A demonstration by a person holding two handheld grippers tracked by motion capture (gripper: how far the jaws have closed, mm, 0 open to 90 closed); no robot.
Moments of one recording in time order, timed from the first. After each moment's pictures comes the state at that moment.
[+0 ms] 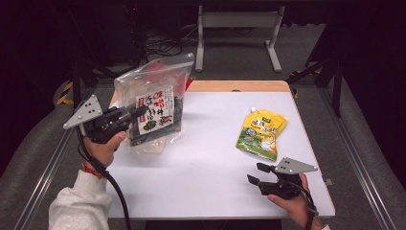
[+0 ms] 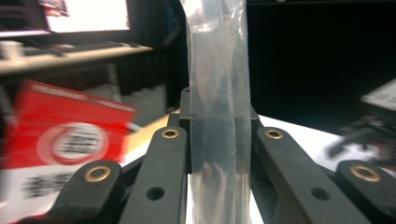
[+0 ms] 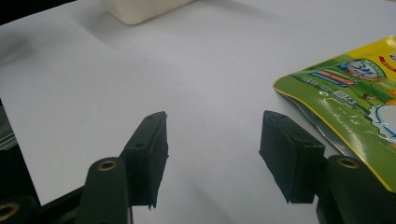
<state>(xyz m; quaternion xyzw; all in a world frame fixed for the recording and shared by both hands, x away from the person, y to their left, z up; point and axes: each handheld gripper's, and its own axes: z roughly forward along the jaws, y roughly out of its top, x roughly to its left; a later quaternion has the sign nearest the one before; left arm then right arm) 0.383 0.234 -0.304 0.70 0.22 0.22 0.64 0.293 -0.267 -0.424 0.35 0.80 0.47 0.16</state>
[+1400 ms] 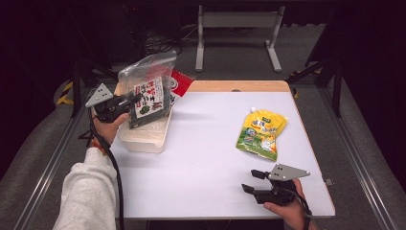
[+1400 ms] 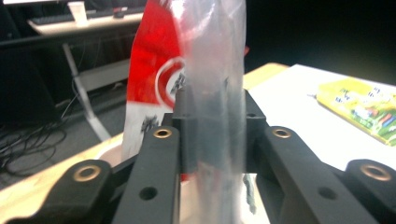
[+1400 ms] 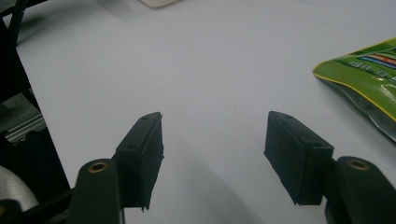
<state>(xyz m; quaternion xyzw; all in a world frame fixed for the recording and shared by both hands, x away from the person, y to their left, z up) 0.482 0.262 -0.369 0.72 0.29 0.25 0.57 0.284 -0.255 -0.436 0.33 0.81 0.46 0.13</state>
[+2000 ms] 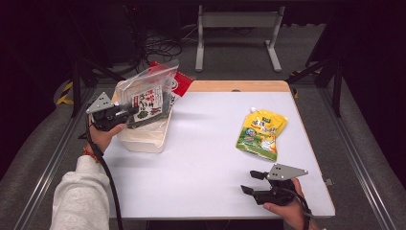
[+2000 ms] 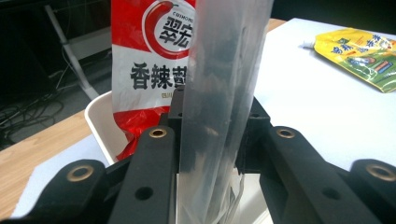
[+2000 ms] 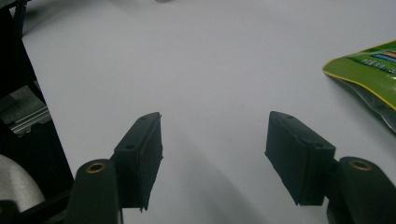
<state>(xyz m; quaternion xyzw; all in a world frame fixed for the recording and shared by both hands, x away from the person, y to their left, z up) 0.470 0.273 -0.386 0.77 0.29 0.23 0.53 0.286 -0.253 -0.436 0.32 0.82 0.46 0.12</state>
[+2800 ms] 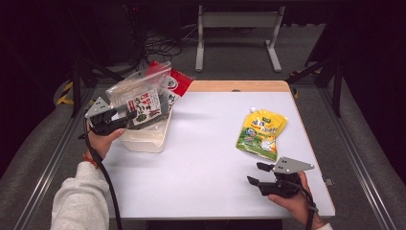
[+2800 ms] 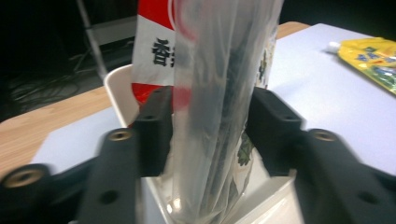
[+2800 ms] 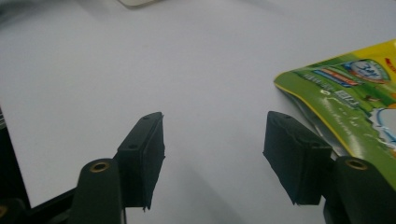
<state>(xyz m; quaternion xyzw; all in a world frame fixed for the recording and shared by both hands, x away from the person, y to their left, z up) 0.459 0.277 -0.393 0.74 0.35 0.25 0.51 0.300 -0.269 -0.426 0.32 0.82 0.45 0.17</state>
